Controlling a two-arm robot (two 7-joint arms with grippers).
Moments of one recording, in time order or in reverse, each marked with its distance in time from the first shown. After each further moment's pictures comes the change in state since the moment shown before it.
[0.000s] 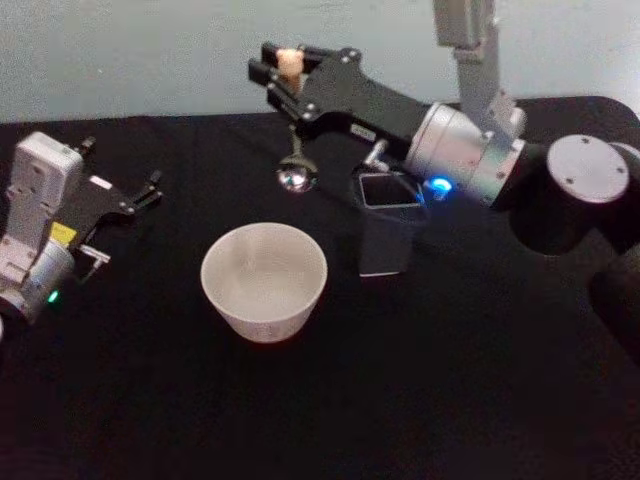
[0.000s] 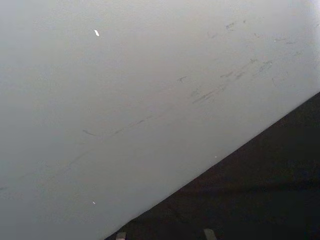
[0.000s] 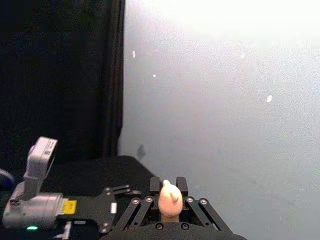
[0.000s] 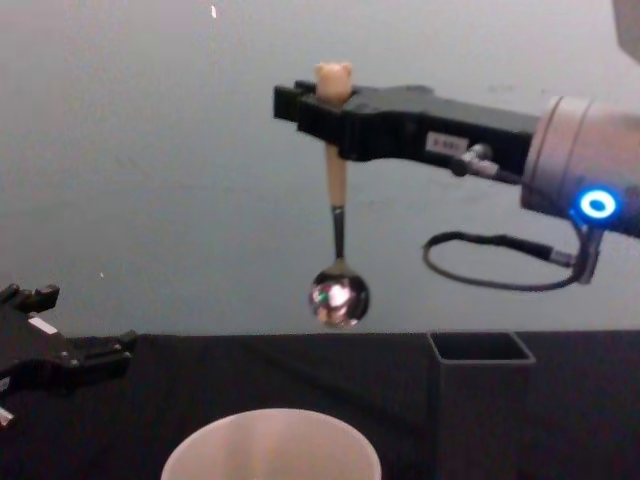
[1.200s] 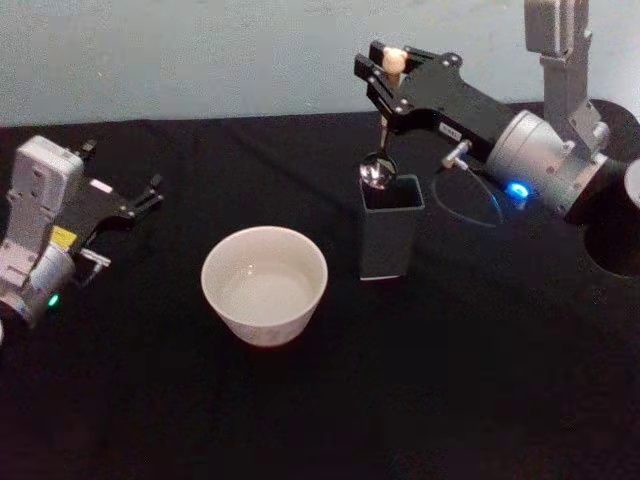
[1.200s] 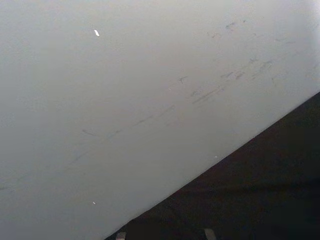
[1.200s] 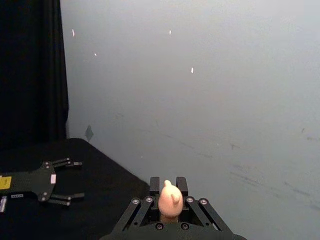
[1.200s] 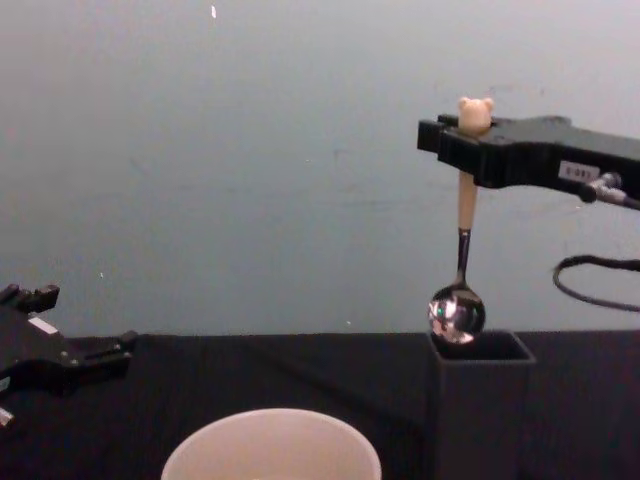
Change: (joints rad) left arm 0.000 0.000 0.000 0.000 0.000 0.000 0.000; right arm -0.100 0.080 0.128 -0.047 -0.029 0.034 -0.105
